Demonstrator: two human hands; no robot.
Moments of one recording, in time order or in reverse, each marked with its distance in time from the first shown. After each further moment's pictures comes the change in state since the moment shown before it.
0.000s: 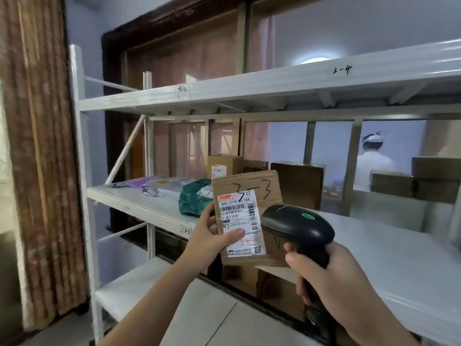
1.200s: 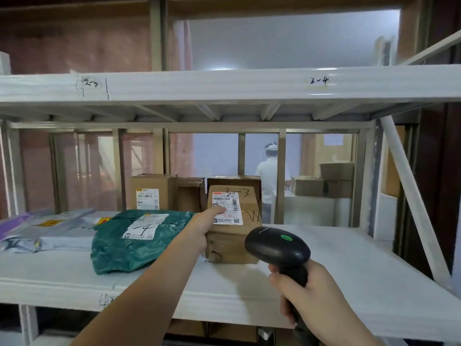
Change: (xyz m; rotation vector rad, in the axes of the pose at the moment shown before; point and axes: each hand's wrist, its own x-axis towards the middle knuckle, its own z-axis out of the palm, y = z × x) left_hand 0.216 -0.007 0.074 -0.237 -0.307 -0.567; right_hand 0.082 0.011 0.039 -0.052 0.346 0.176
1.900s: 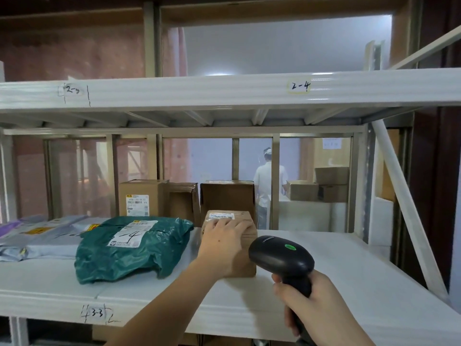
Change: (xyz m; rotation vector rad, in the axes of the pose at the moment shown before) left_hand 0.001 -0.038 0.054 1.530 0.144 0.882; right_hand 0.006 0.015 -0.027 0.035 0.039 0.063
